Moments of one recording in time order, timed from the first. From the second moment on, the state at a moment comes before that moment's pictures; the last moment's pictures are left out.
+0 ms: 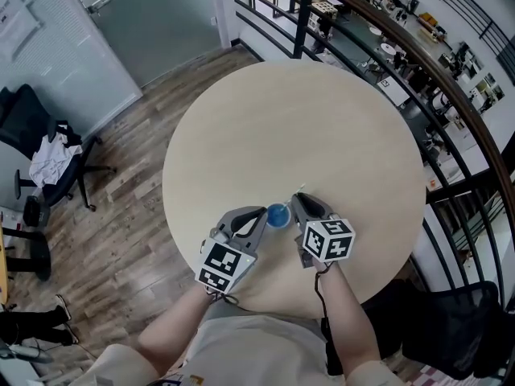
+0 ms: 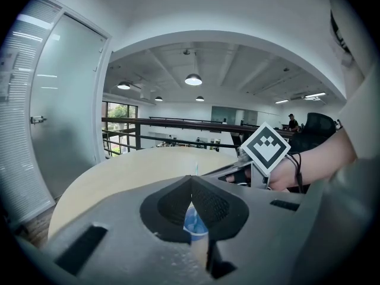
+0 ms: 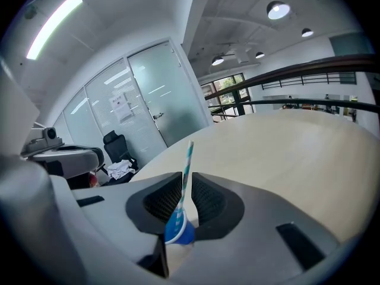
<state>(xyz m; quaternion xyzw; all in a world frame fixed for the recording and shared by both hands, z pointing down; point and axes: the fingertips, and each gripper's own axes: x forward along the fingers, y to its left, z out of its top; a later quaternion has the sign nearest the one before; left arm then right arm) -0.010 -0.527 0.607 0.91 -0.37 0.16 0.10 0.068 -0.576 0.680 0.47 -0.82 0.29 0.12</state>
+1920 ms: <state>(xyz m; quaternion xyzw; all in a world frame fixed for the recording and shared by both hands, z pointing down) -0.019 -0.497 0.351 0.92 -0.39 0.05 -0.02 0.101 -0.493 0.328 0.52 -0.85 0.00 0.02</state>
